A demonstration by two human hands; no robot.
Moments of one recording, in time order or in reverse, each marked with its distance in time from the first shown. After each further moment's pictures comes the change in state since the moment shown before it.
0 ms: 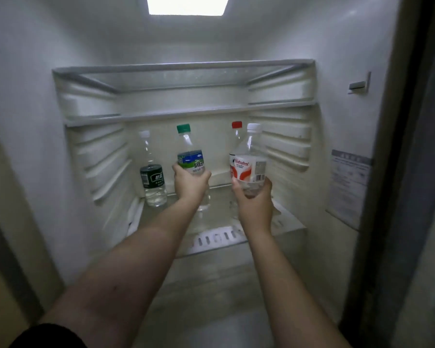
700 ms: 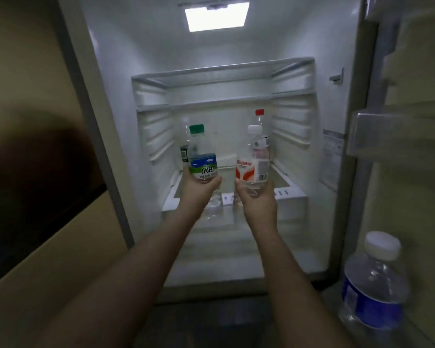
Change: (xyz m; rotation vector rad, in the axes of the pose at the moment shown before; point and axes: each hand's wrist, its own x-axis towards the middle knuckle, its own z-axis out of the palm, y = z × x) left_hand -0.164 0.030 -0.121 -0.154 -0.065 0.070; right_hand -0.107 -0.030 -0.065 0.062 -0.263 0.044
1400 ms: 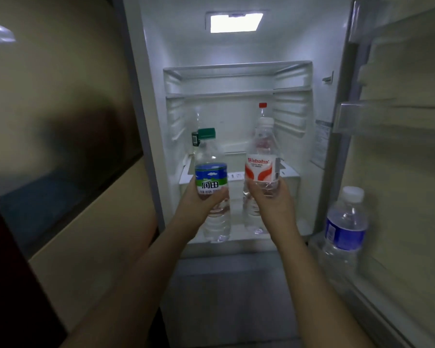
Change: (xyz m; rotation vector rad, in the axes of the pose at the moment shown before) left_hand -0.154 0.059 -0.096 -0.140 -0.345 -0.027; right_hand -0.124 -0.054 -0.060 -0.038 -0.095 -0.068
